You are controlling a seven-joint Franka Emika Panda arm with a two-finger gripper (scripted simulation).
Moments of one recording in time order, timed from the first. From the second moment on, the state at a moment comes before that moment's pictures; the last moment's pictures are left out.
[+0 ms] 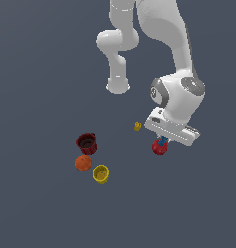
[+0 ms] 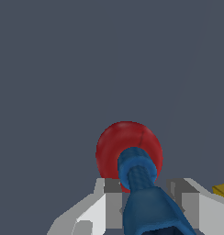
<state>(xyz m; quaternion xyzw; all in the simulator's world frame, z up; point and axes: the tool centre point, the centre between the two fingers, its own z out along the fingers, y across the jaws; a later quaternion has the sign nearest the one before) -0.004 0.211 0.113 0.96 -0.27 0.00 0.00</state>
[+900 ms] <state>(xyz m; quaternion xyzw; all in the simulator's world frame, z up) -0.001 0.211 0.130 0.96 -0.27 0.00 0.00</state>
